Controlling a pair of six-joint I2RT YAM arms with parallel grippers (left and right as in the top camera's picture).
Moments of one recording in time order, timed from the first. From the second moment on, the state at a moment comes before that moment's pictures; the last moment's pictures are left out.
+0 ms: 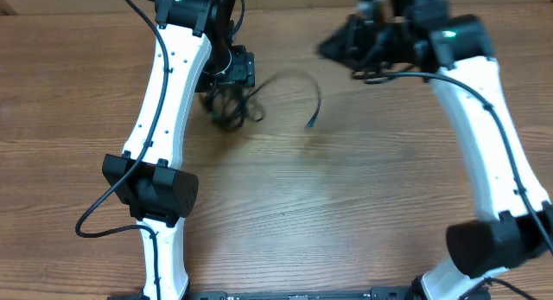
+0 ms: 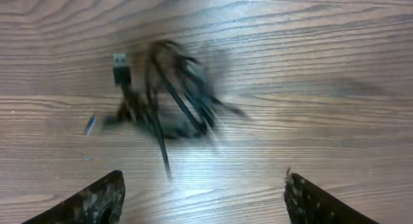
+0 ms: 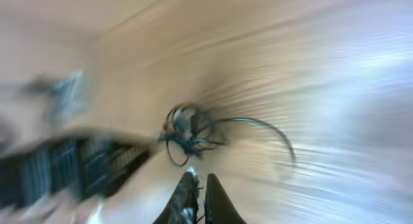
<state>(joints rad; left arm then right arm) -0.27 2.19 2.43 -1.67 0.06 -0.34 0.23 1.80 1.98 -1.10 -0.49 0.57</state>
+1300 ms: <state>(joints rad) -0.22 2.18 1.89 -1.22 0.11 -0.40 0.26 1.83 1.90 -1.13 -0.34 0.47</state>
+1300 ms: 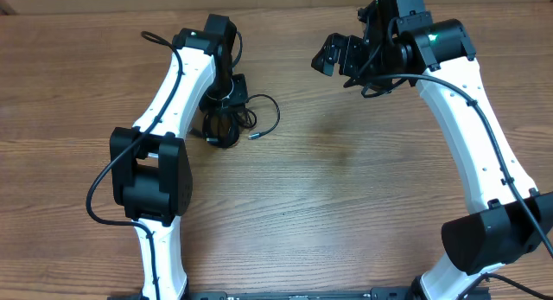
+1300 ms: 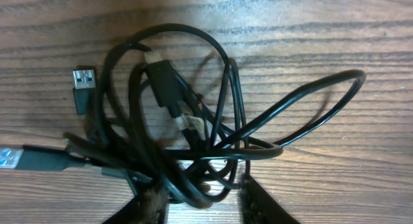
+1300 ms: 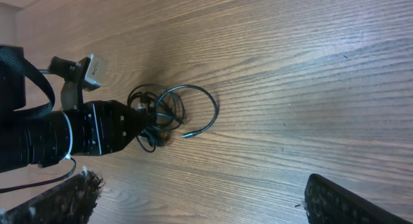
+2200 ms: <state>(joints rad) -0.23 2.16 2.38 -1.57 0.32 -0.29 0.27 1.83 1.90 -1.15 -0.35 0.47</state>
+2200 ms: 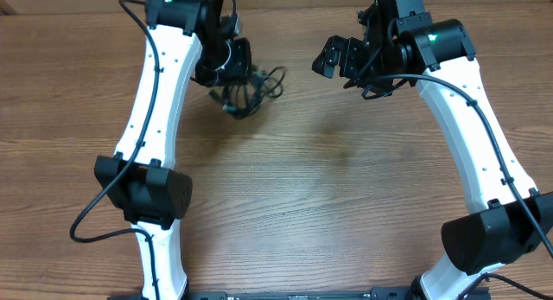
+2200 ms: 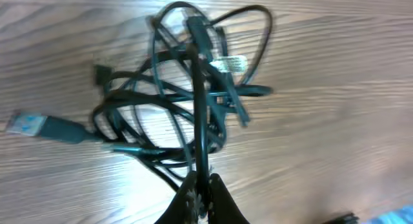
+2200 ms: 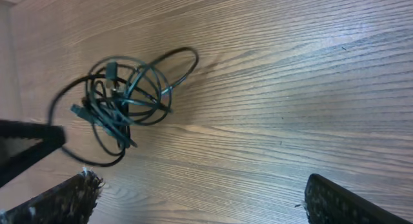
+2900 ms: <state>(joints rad) -0.23 2.16 2.39 -1.57 0.84 -0.14 0.40 1.85 1.71 -0.94 -0.34 0.47</state>
